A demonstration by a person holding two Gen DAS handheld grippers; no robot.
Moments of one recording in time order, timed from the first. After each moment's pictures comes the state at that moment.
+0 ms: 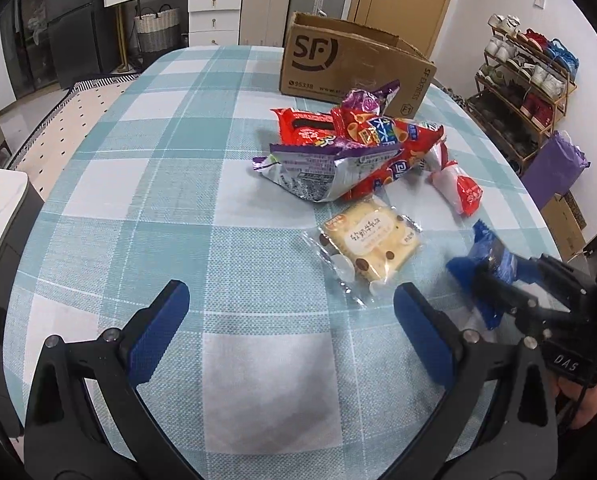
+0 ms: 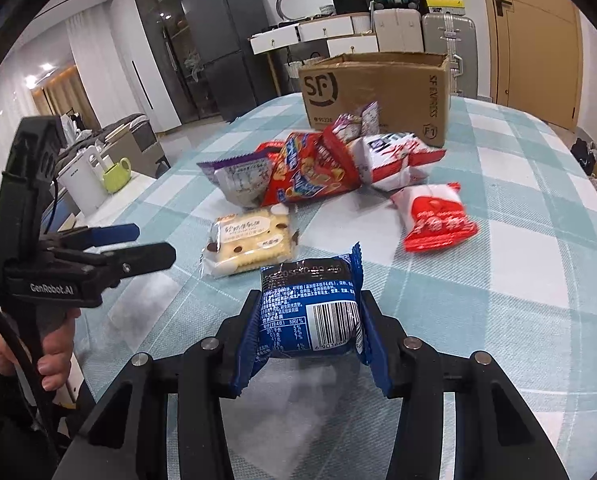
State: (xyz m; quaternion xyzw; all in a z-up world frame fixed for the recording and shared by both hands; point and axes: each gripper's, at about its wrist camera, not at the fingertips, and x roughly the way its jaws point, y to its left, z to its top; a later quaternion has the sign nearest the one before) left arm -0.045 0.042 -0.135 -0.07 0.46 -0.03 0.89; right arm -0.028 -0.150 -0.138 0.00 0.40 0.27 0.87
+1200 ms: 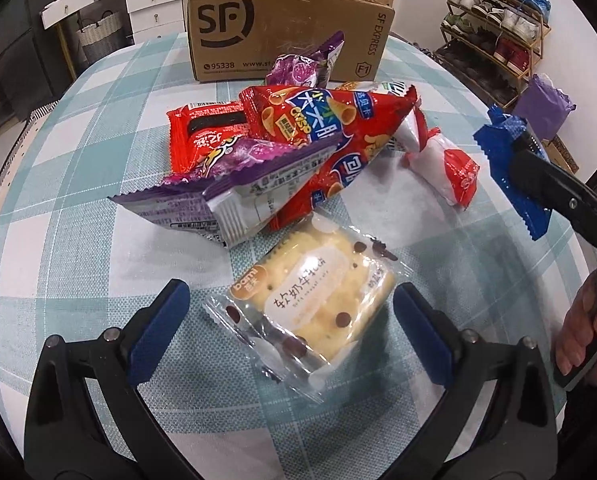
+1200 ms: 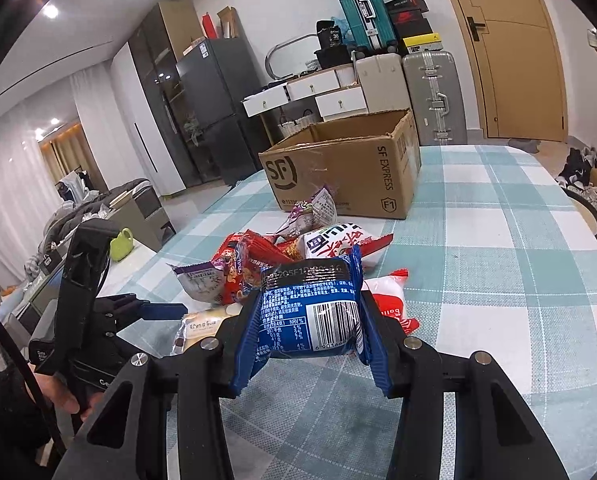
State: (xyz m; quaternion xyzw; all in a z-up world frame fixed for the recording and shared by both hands) left arm 0.026 -0.015 -0.163 0.00 0.49 -0.10 0.87; right arm 0.015 -0.200 -0.116 0.07 0.32 0.27 0.91
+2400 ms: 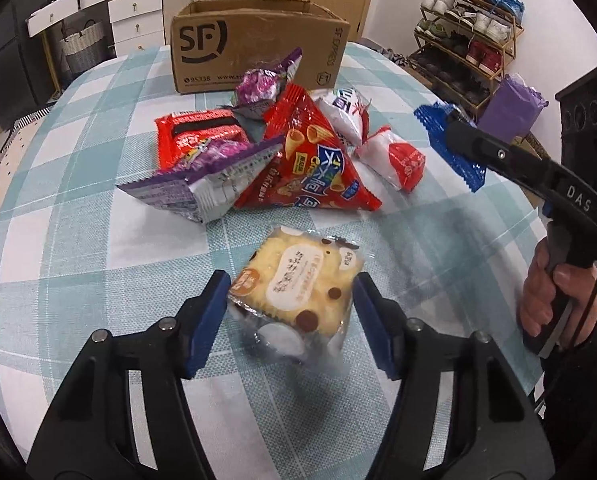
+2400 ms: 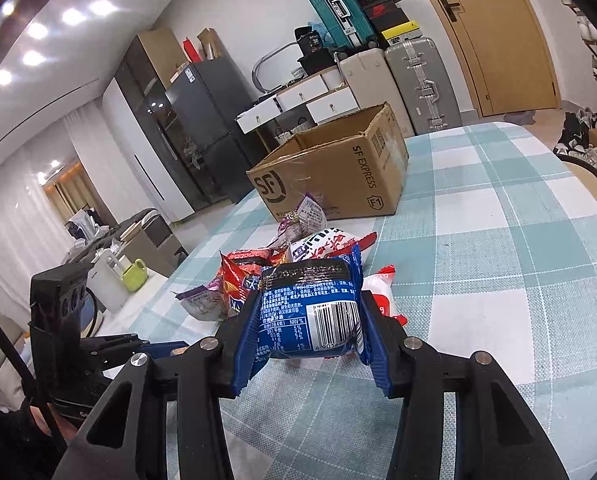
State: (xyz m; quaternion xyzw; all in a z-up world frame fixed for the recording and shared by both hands) left arm -0.023 -0.017 -0.138 -0.01 0.47 -0.14 0.87; right arm 0.023 -0.226 -0.121 0.15 0.32 0.27 0.89
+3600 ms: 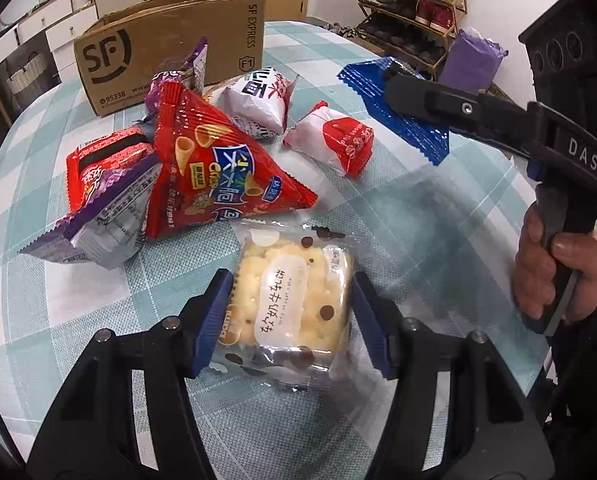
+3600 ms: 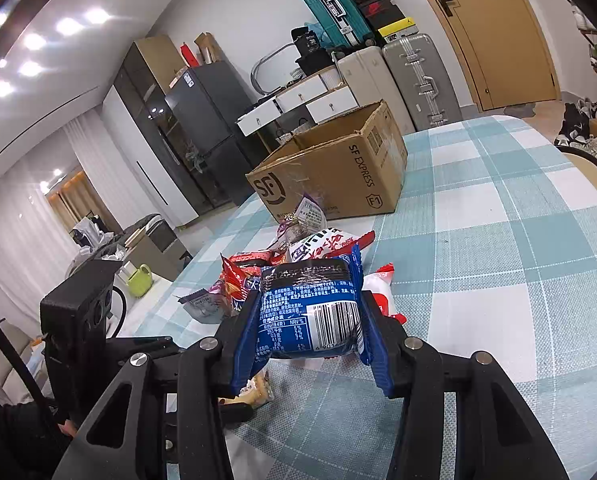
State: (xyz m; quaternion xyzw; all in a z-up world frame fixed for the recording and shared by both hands) left arm -0.009 -0.070 -0.148 0.06 0.48 -0.22 0.85; right arm 0.025 -0.230 -0.124 0.17 0.32 0.28 0.89
